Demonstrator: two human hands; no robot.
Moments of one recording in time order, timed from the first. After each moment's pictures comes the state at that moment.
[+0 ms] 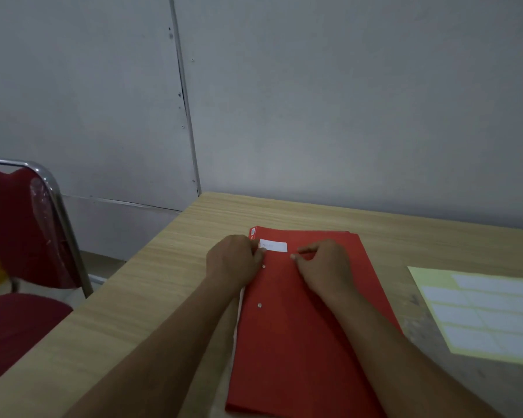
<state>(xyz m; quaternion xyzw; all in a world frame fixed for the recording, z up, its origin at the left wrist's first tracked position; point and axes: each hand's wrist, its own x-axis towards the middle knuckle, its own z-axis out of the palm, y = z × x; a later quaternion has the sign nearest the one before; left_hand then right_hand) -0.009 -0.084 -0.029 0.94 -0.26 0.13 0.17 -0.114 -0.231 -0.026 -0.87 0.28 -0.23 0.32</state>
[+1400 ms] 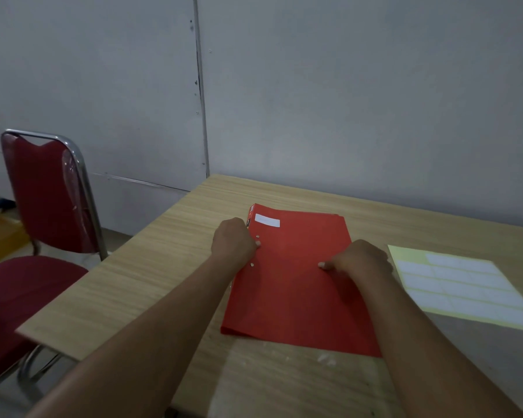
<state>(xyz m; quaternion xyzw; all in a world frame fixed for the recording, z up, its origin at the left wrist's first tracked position) -0.055 -0.066 -0.014 0.96 -0.12 0.02 0.25 -0.185 -0.251 0.004 -0.83 0.50 0.02 0.24</state>
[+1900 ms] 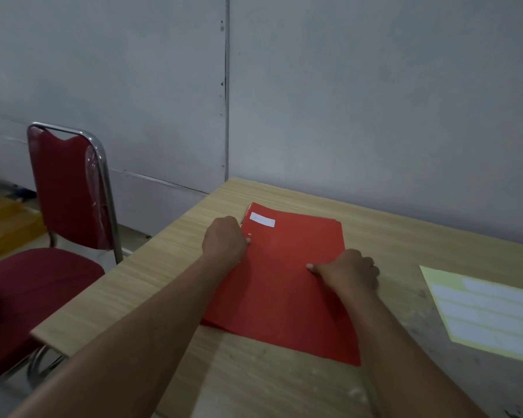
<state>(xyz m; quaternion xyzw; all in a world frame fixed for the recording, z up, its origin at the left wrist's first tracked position) -0.005 -0.025 -0.018 0.97 -0.09 0.05 0.23 -0.137 -0.204 -0.023 -0.84 0.47 -0.10 0.26</state>
